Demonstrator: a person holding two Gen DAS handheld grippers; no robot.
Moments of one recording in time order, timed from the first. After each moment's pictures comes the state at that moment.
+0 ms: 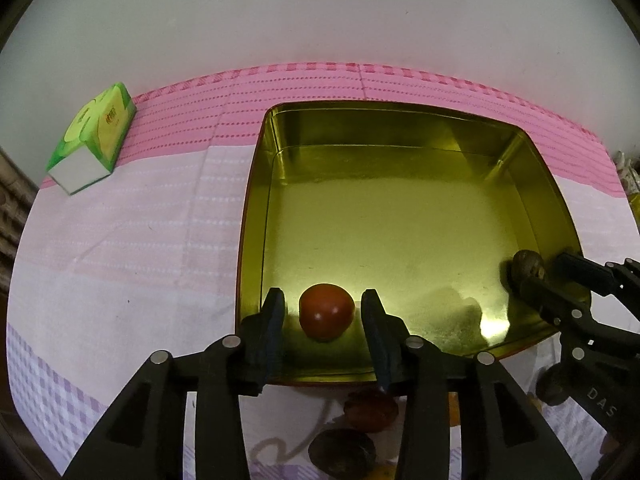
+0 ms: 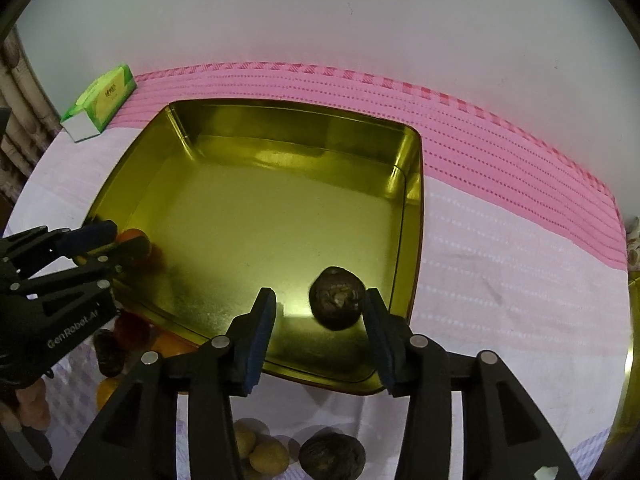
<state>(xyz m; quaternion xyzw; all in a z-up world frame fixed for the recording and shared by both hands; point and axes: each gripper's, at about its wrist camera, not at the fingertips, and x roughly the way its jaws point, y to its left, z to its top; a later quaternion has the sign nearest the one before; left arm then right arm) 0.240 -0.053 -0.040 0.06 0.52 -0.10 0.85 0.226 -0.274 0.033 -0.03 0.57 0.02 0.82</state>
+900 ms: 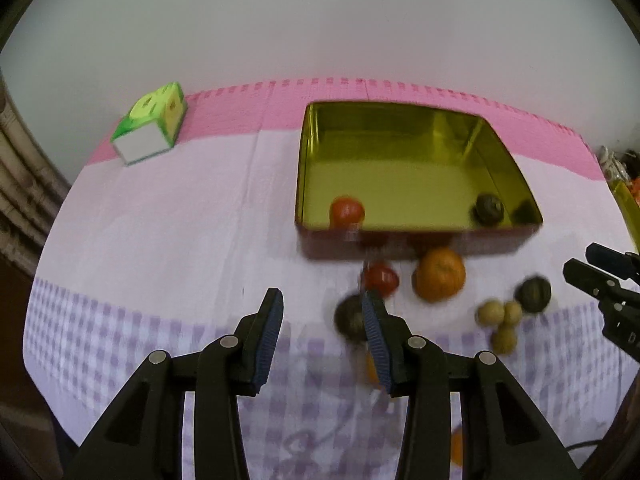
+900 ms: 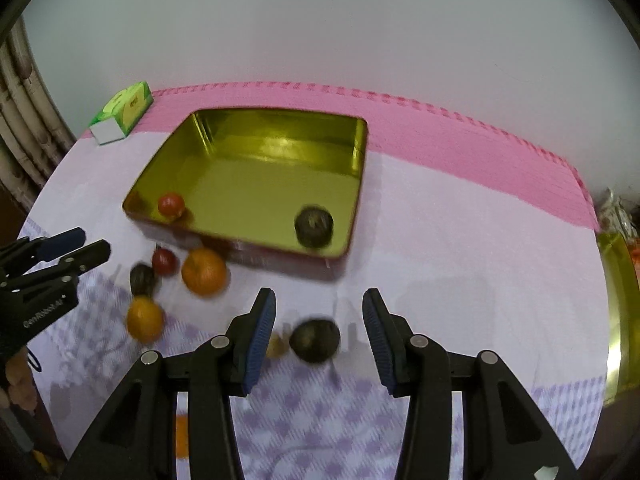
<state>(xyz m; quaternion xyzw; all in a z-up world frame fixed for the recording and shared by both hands) 0.131 -0.013 -0.001 0.06 0.49 -0.08 0.87 0.128 -0.291 0.080 -0.01 0.54 0.00 0.84</state>
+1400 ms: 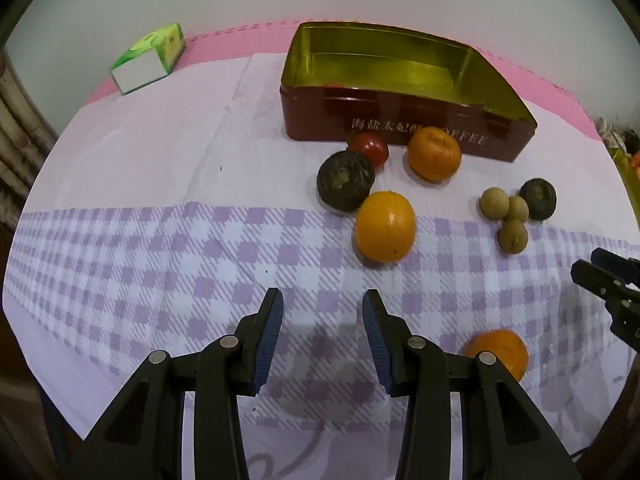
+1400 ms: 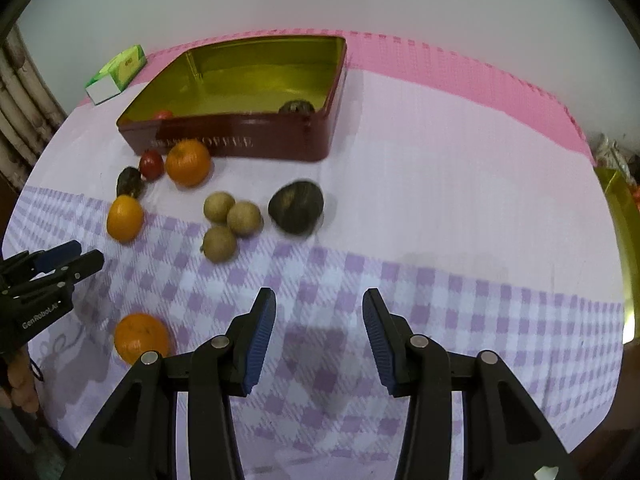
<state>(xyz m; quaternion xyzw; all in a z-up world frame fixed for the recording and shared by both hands) 0.066 -0.016 -0.053 0.05 0.53 -0.08 0.84 0.062 -0.302 0.041 0.01 0.58 0.00 0.81</state>
